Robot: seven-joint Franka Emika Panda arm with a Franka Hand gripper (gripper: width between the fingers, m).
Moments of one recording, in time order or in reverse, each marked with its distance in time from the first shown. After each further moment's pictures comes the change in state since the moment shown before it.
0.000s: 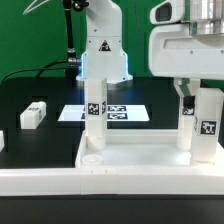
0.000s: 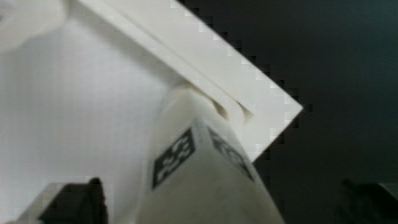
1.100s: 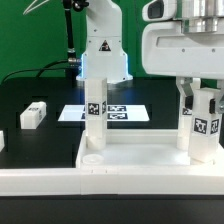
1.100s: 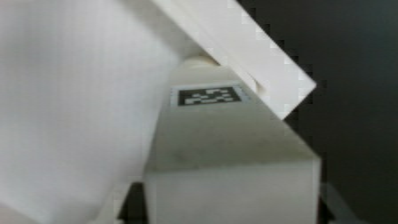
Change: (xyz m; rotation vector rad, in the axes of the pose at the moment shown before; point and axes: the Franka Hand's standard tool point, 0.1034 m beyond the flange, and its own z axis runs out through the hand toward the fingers) arm 0.006 0.010 0.000 -0.027 -0.014 0.452
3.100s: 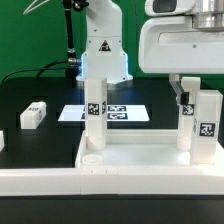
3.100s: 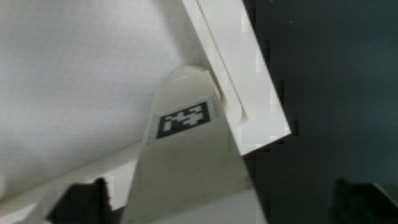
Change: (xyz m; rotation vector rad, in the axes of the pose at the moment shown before) arm -0.010 -0.007 -0.005 0.005 0.000 -0.660
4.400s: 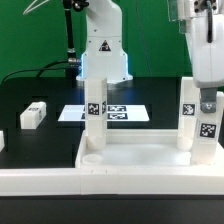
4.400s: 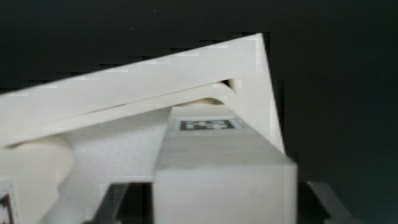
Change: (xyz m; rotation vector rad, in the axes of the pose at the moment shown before) arm 0.001 0.006 0.004 0.050 -0.077 1.394
